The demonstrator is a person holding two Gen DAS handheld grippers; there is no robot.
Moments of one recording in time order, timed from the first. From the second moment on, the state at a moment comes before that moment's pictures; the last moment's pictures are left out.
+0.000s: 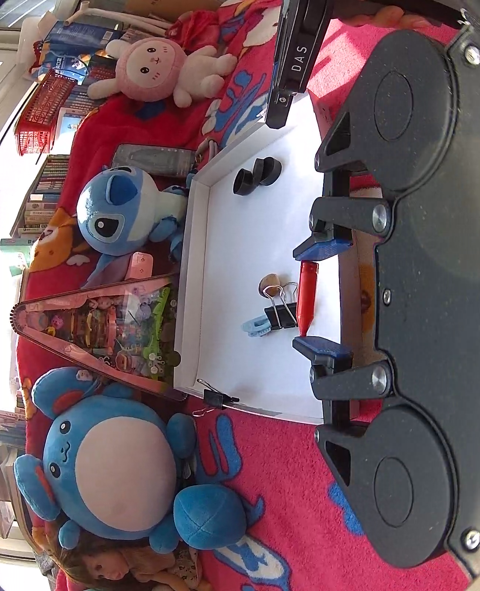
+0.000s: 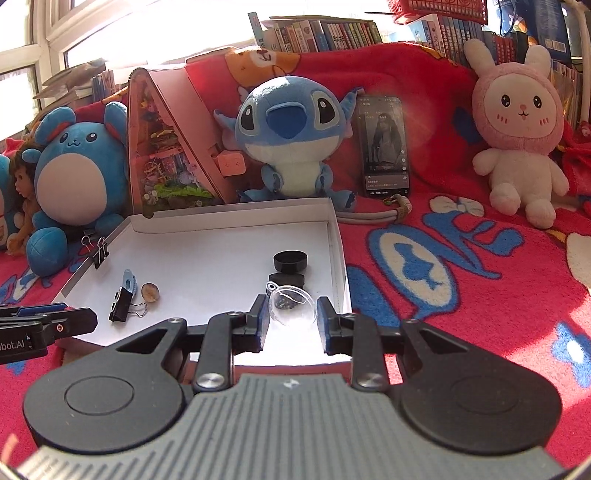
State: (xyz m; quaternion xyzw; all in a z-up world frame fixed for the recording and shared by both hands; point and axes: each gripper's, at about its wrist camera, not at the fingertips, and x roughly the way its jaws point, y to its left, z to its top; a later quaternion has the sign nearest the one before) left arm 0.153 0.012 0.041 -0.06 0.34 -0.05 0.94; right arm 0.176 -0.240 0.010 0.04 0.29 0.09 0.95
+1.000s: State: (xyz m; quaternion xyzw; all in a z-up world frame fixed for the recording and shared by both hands) left arm 0.207 0.008 0.011 -0.04 0.37 -0.02 0.93; right arm 0.228 -0.225 -0.017 0.01 0.34 0.08 0.94
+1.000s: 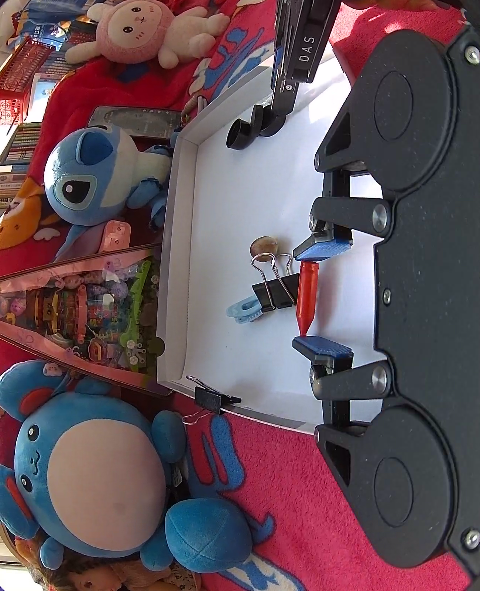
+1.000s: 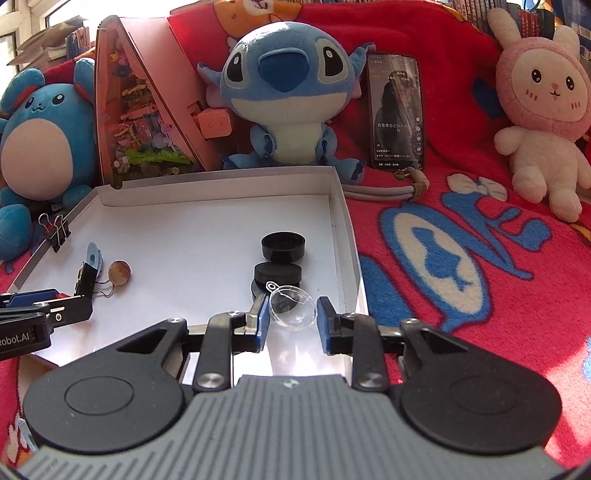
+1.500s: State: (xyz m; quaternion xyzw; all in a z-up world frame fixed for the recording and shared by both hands) left arm 0.205 0.006 0.017 -0.03 0.36 -0.02 0.93; right arm 0.231 -0.225 -0.017 0.02 0.33 0.09 0.94
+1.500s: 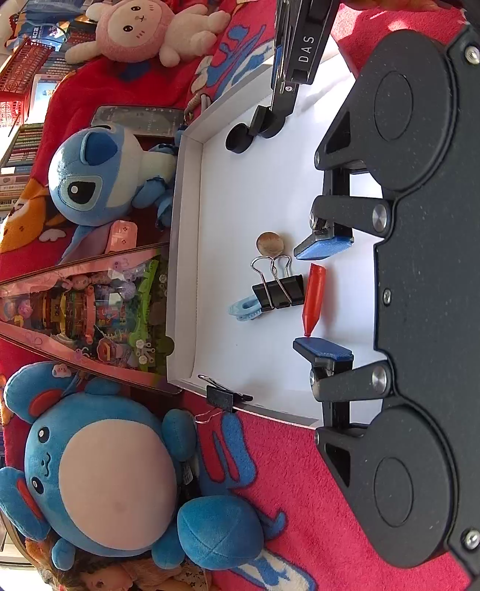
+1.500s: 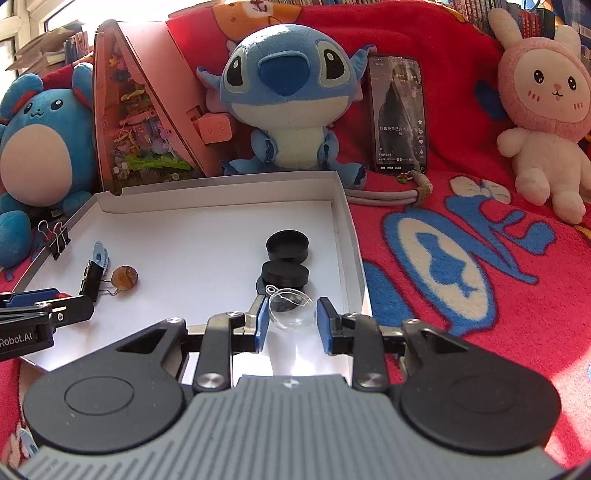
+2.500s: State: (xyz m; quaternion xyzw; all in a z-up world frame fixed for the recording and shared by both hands) left arm 0.129 -0.002 0.051 0.00 0.32 -0.06 0.95; right arm 0.165 -0.238 0.012 0.02 0.28 0.11 0.95
